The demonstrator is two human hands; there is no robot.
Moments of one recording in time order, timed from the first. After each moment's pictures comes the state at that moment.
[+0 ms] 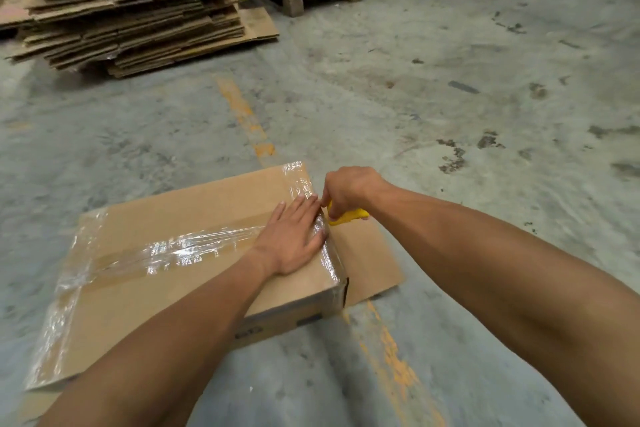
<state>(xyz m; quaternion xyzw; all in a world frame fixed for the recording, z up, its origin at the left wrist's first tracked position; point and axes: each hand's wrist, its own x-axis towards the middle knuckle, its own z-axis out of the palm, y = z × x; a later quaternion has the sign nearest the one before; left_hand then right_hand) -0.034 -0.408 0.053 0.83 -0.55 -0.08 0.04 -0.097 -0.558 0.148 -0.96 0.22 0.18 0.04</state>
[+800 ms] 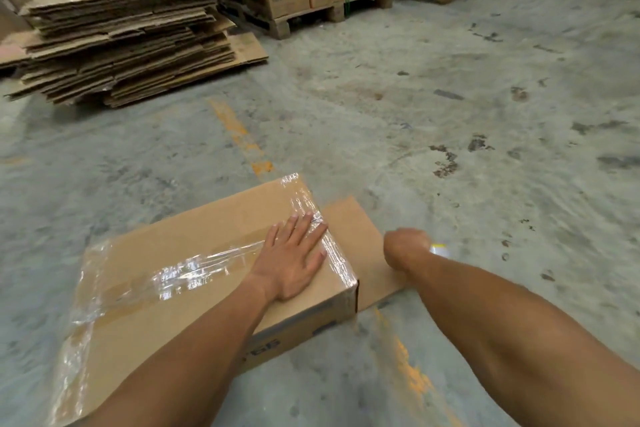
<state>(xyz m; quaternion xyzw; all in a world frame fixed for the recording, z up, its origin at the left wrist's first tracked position) -0.039 -0.386 0.048 0.83 -0.55 -0.07 0.00 -0.180 -0.566 0.056 -0.90 0.39 0.21 0.00</state>
